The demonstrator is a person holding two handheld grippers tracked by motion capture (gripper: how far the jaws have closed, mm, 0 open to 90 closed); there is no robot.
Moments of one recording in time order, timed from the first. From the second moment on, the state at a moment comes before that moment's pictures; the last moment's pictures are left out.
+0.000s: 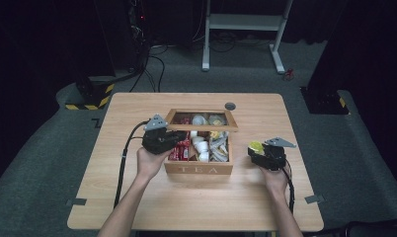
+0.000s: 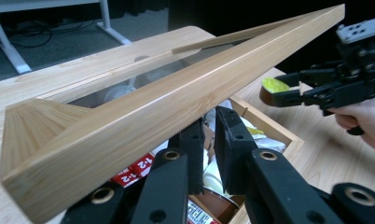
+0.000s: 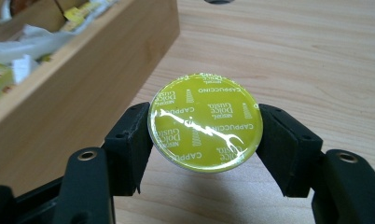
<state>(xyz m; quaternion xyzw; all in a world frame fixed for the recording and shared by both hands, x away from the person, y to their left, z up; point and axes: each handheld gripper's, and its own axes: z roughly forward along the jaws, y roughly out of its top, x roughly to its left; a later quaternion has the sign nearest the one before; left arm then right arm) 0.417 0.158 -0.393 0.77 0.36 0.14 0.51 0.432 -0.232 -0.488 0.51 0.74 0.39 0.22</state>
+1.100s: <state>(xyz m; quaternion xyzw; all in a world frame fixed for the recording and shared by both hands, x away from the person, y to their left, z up) 0.418 0.159 -0.394 0.77 0.35 0.14 0.51 0.434 -0.233 -0.499 0.49 0.74 0.41 0.20</state>
